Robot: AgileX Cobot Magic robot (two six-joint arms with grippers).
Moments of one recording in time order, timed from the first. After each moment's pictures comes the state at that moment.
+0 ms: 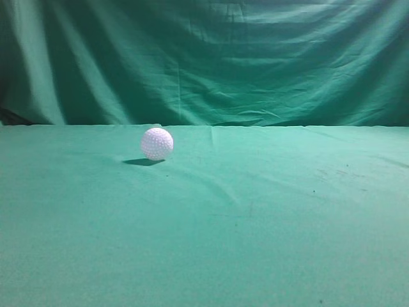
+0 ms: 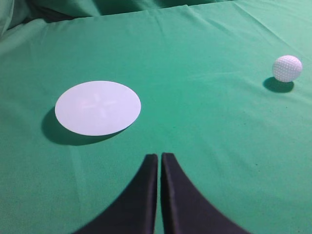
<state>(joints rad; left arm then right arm) -0.14 -0.01 0.02 0.02 0.35 0.04 0.15 -0.01 0.03 -0.11 0.39 0.08</state>
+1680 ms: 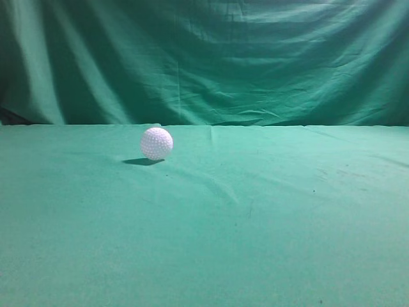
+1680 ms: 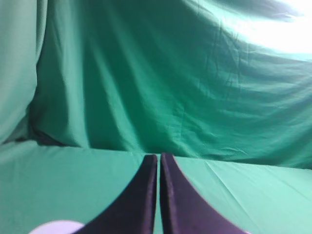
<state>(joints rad) -0.14 -0.01 0.00 -0.05 -0.13 -0.13 0.15 -0.01 0.03 -0.11 0.39 0.08</state>
